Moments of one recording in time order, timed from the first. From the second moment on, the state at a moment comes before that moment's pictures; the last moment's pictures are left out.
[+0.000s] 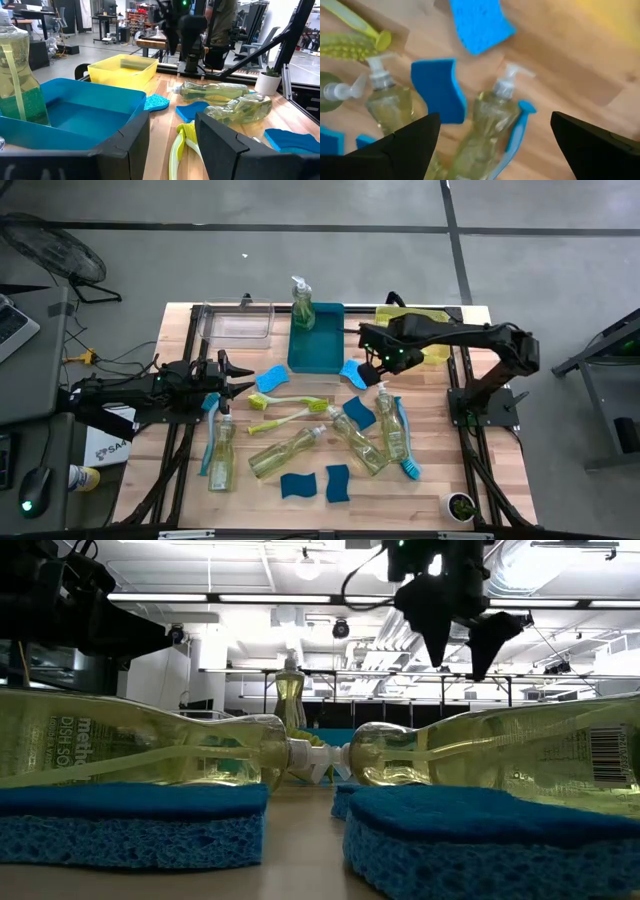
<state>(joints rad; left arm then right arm) 0.05 0.03 0.04 0.00 -0.12 -0.08 -0.26 1.59 1.34 -1.22 -0.14 0.87</state>
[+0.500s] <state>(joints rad) 0.05 0.03 0.04 0.00 -0.12 -0.08 -0.34 1.77 1.34 -1.28 -0.33 0.94</state>
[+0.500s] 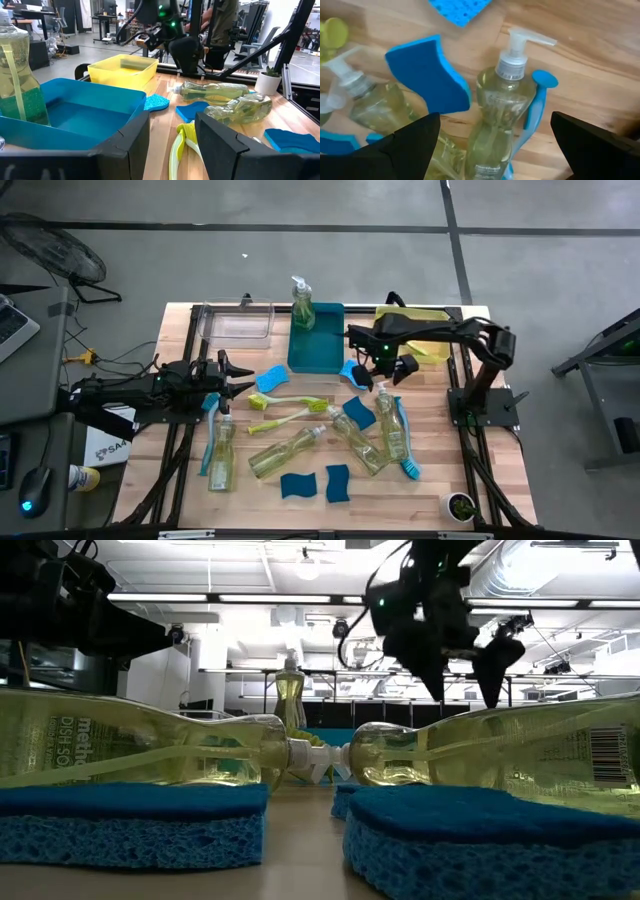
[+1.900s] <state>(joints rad) 0.05 0.03 0.04 0.00 -0.12 -0.08 -0.40 2.02 1.34 -1.31 -0.47 0.81</state>
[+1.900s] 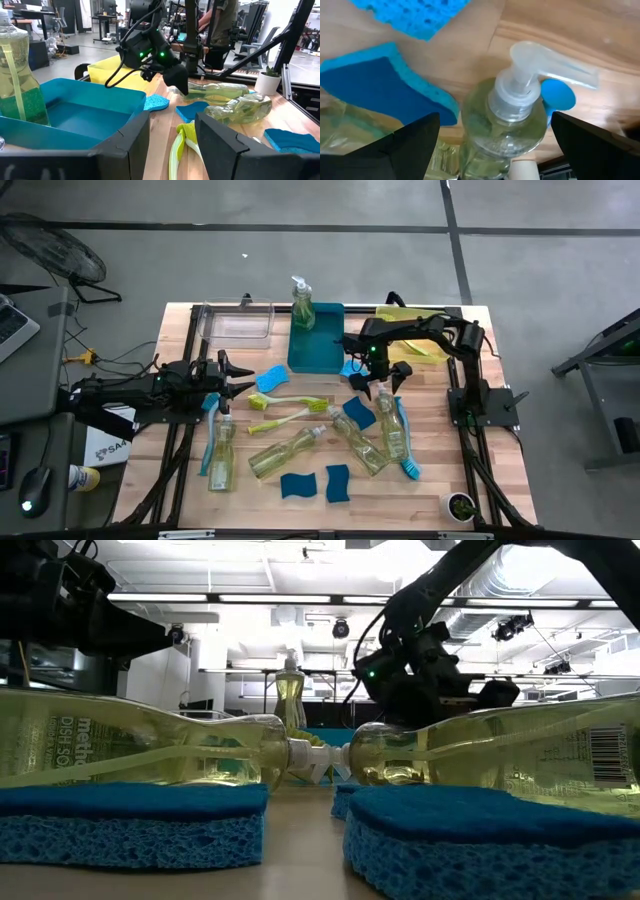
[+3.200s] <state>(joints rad) 0.05 0.03 0.04 0.00 -0.12 -0.08 -0.38 2.02 1.25 -1.20 -0.57 0.83</state>
